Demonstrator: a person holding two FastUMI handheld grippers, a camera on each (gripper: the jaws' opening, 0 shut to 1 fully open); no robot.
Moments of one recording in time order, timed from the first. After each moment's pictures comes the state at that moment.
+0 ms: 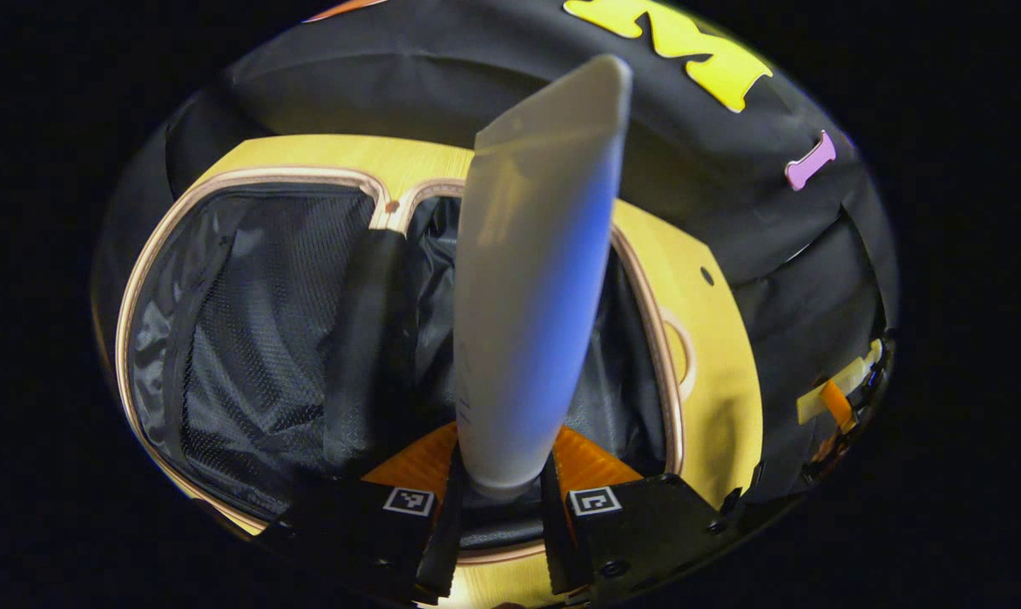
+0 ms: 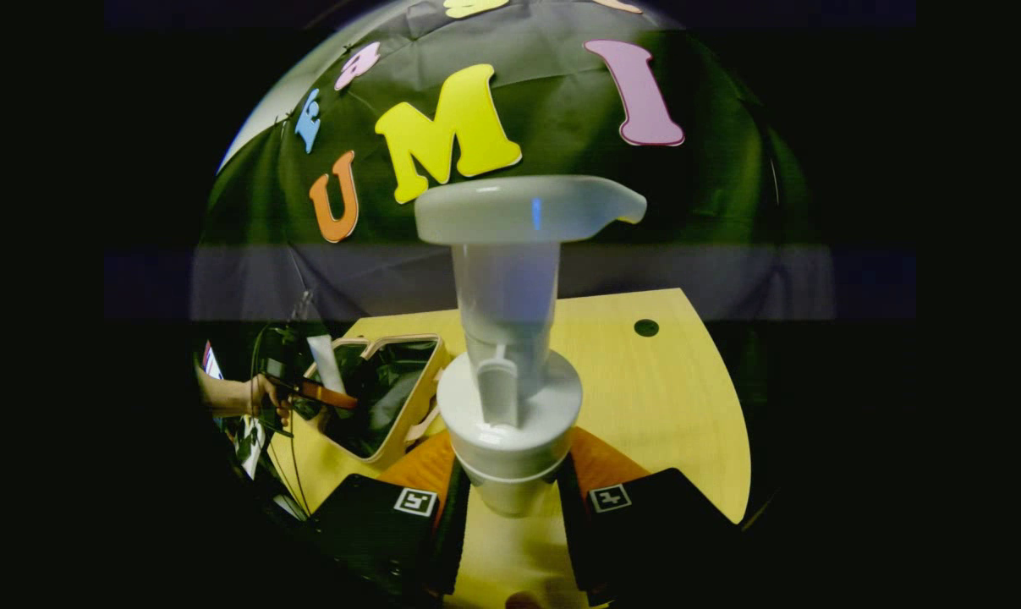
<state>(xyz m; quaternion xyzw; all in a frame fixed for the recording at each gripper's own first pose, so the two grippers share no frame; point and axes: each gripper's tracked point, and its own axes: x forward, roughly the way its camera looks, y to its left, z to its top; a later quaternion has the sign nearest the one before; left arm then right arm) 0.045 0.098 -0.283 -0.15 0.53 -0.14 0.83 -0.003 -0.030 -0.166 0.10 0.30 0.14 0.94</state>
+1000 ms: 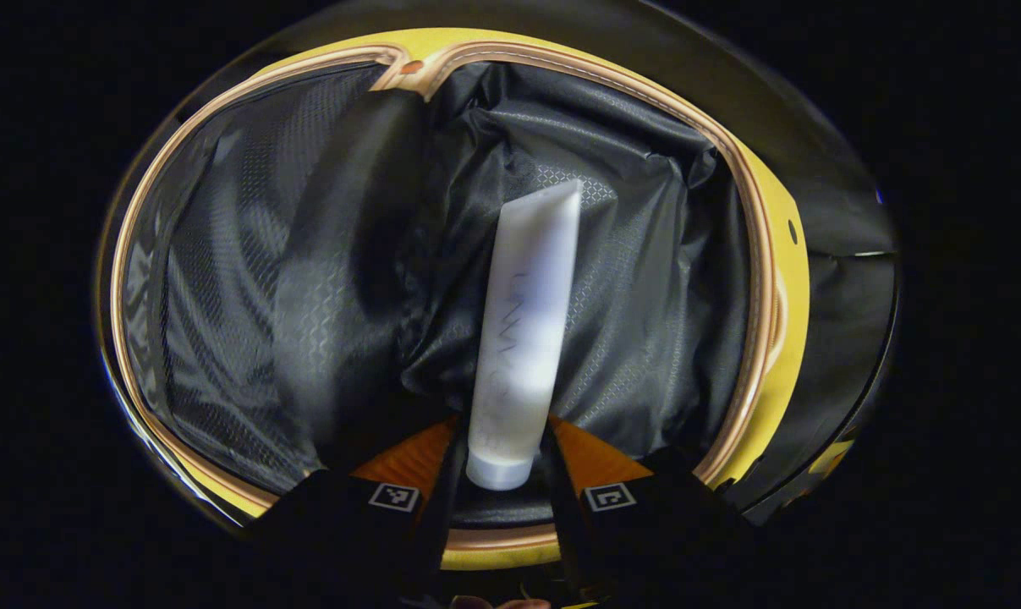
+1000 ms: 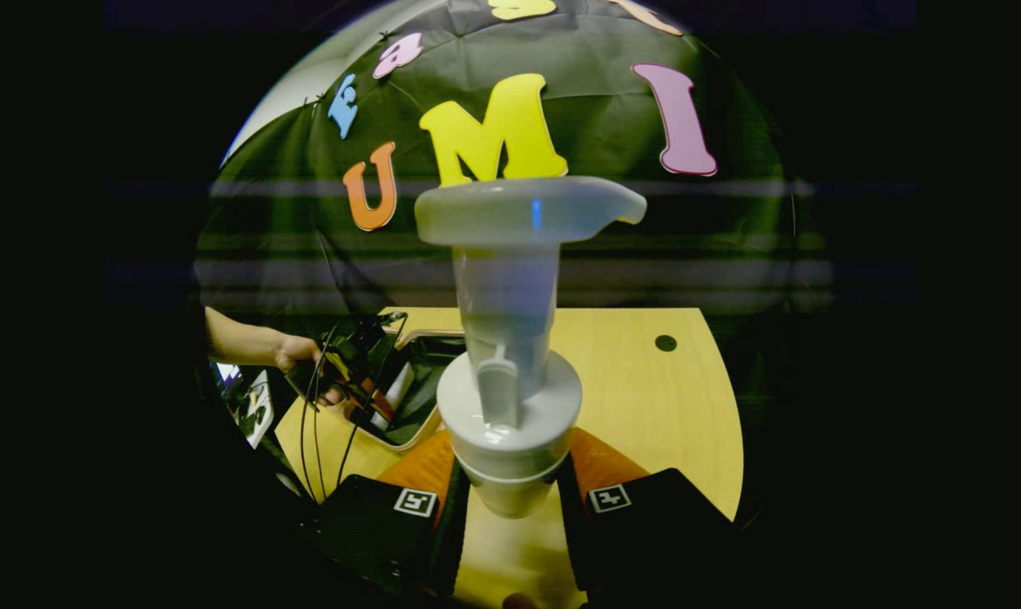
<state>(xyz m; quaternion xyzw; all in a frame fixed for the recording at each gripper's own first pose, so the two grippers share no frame) 0.004 0.098 -0.303 -0.16 0.69 -0.06 0.70 -0.030 0.010 -0.140 0.07 0.29 0.20 0.93</state>
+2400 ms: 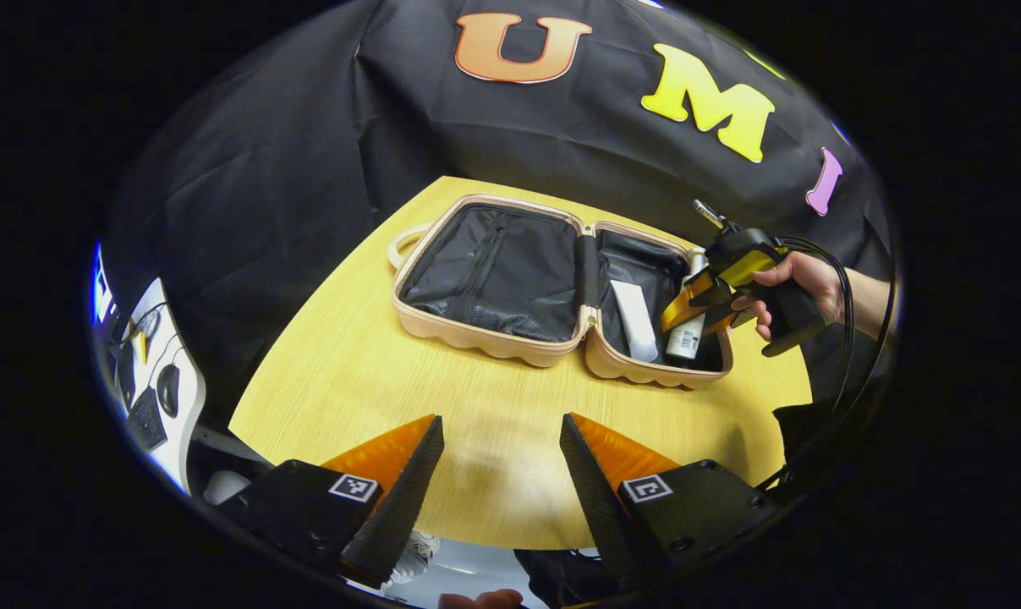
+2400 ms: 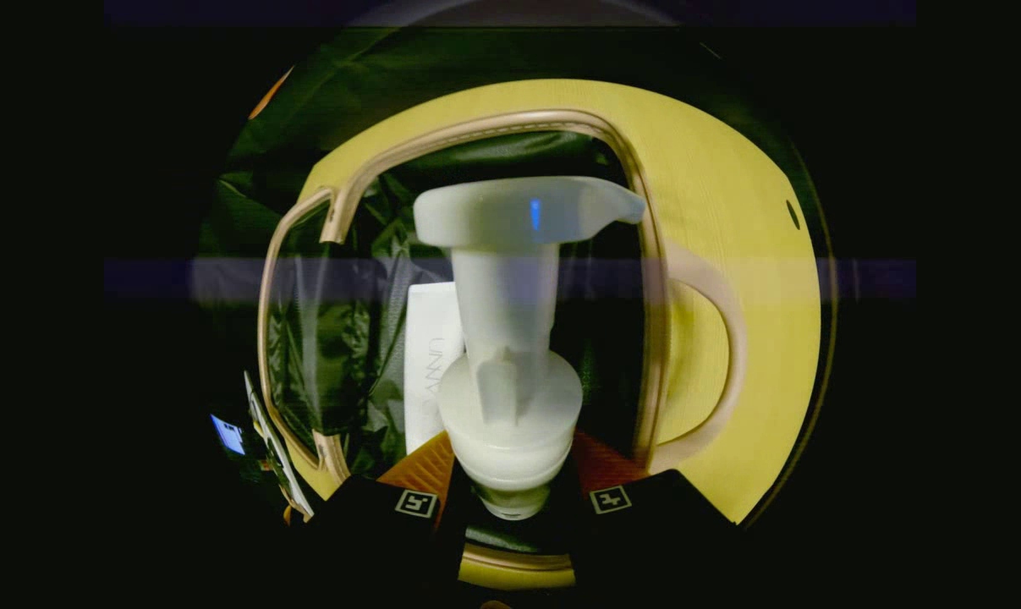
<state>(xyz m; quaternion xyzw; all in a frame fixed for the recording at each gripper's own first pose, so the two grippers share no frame) -0.148 0.251 -0.220 -0.12 0.41 0.05 0.90 0.059 0.281 -0.339 0.05 0.68 0.10 0.73</state>
